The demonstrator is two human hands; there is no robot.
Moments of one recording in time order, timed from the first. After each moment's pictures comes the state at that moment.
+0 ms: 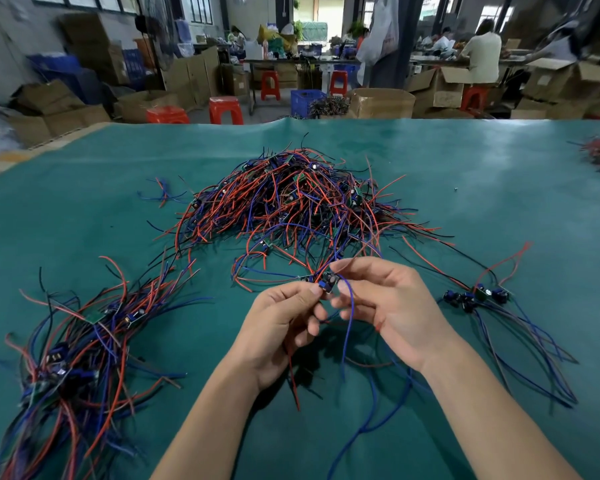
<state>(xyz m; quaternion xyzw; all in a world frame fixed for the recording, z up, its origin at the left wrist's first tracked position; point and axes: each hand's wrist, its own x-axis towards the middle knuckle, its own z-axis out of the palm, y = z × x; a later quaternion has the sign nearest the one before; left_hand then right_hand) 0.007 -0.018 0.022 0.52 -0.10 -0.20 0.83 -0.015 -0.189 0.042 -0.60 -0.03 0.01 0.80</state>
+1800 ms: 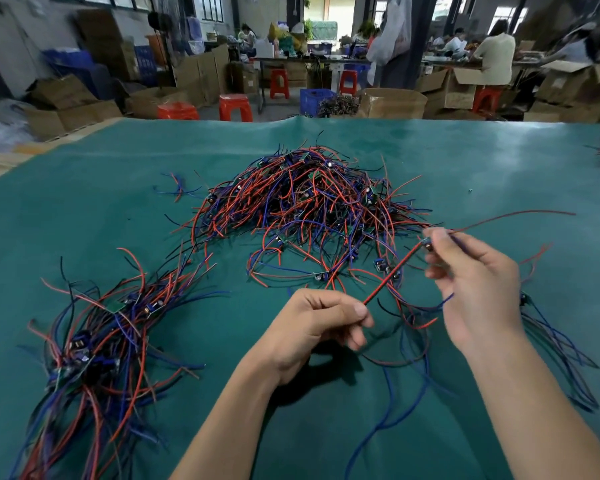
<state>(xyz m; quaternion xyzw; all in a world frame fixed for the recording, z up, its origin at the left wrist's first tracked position) 0.004 -0.021 0.017 0.58 -0.22 -0.25 0.75 -0.011 -0.217 0.059 -0.56 0.12 -0.29 0.77</state>
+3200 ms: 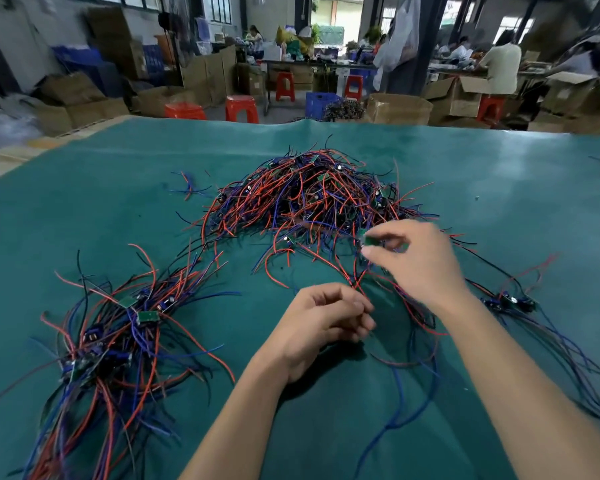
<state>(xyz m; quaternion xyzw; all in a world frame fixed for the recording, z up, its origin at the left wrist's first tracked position) 0.004 -0.018 0.020 0.57 -0.17 -0.24 0.77 0.040 -0.204 0.063 -0.91 -0.01 -0.23 0.35</state>
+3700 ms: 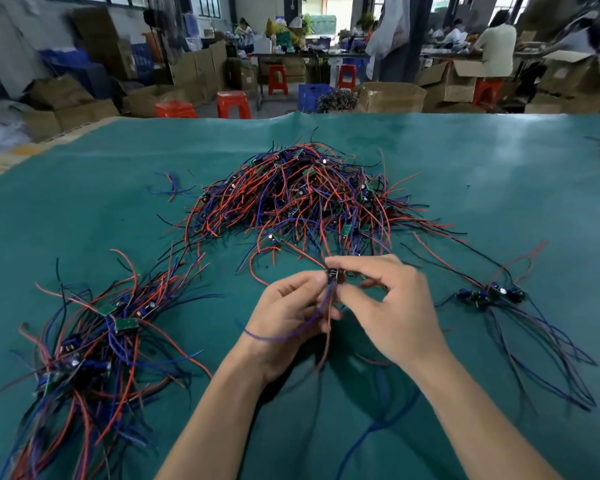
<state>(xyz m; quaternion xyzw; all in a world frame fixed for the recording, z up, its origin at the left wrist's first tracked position) 0.010 -0.016 0.020 0.50 -0.11 -0.20 0.84 -0.023 -0.165 0.045 -0.84 -0.05 -0.24 0.49</state>
